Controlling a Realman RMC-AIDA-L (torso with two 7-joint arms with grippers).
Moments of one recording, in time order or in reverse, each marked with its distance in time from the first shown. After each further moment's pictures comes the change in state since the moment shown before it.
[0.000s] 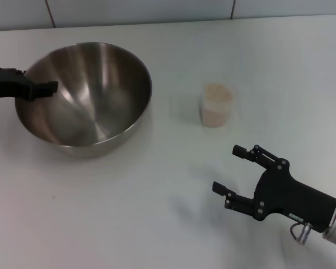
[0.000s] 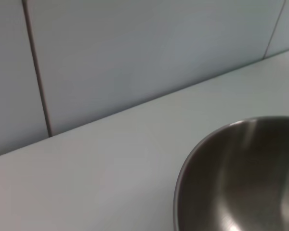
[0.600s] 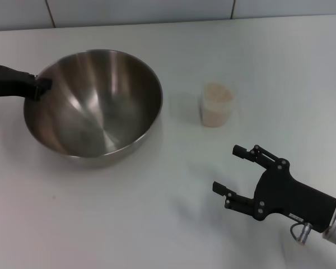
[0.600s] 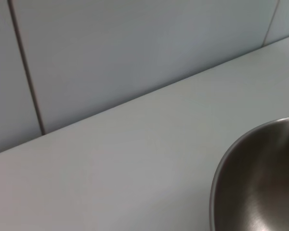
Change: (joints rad) left arm -0.044 -0.001 -0.004 -0.030 0.057 -0.004 -0.013; right arm 0.000 0.000 0.000 0.000 0.000 0.000 0.002
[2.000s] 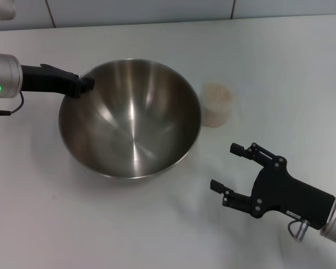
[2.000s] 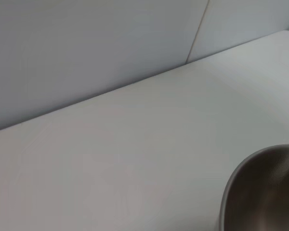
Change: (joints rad) left arm -0.123 -0.001 -0.031 -0.132 -0.059 0.102 0.000; right arm 0.013 0.000 0.000 0.004 0.000 0.011 0.000
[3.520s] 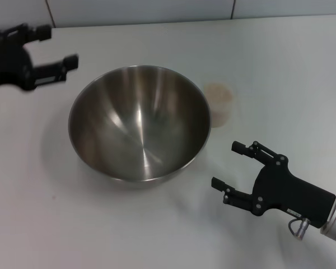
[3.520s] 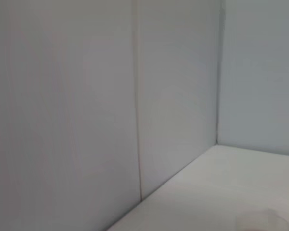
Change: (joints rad) left arm 0.340 0.008 -0.006 0.271 -0.568 0.249 0.545; right arm 0.000 0.000 0.007 0.000 0.004 0.003 0.000
